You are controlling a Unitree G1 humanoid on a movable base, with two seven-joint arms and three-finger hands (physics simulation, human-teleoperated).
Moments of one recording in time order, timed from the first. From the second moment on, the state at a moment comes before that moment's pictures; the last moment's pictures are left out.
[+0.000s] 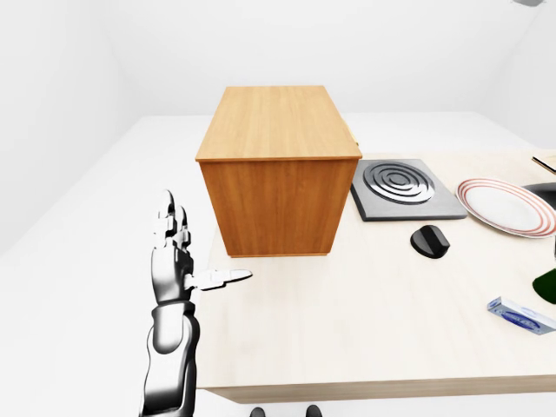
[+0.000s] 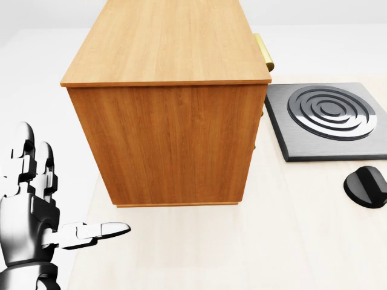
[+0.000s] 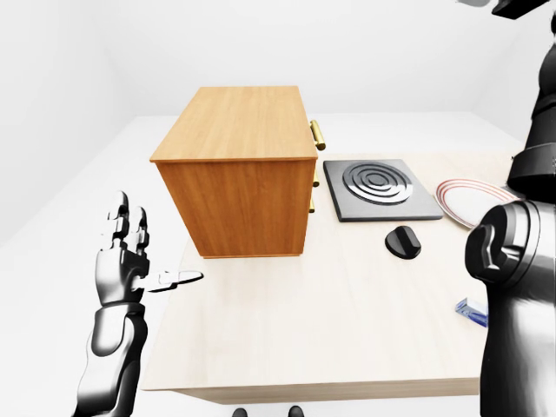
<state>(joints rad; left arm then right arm) 0.06 0.01 0.07 -0.28 -0.02 -0.09 0.07 -1.56 -0.84 -0.10 0.91 -1.02 -0.09 0.31</state>
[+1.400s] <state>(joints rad) 0.07 0.01 0.07 -0.29 -0.04 -0.09 0.05 -1.81 -0.24 0.01 1.37 -1.42 -0.09 0.04</state>
